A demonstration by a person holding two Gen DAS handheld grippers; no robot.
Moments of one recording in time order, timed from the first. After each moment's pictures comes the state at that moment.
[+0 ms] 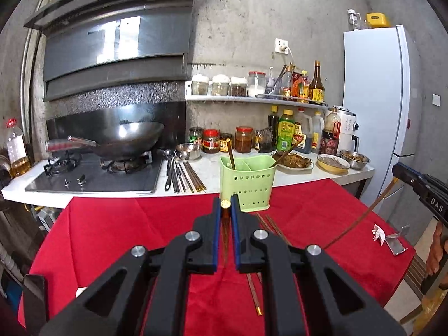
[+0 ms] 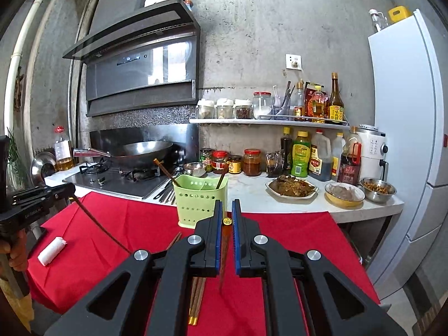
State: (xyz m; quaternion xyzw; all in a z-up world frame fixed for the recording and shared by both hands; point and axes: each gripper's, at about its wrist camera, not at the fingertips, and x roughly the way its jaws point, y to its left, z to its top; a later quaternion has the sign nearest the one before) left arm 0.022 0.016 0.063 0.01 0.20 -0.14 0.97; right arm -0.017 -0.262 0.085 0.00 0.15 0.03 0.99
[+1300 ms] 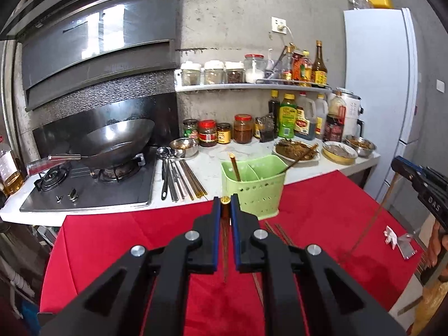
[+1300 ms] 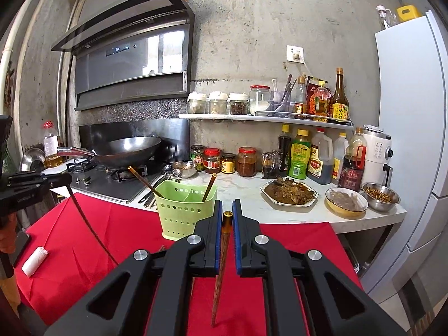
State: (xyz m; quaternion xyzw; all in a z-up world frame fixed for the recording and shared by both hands) left arm 0.105 0.003 0.091 0.06 0.25 -0.14 0.96; right arm 0.047 -0.264 0.088 -0.01 0.18 0.02 0.98
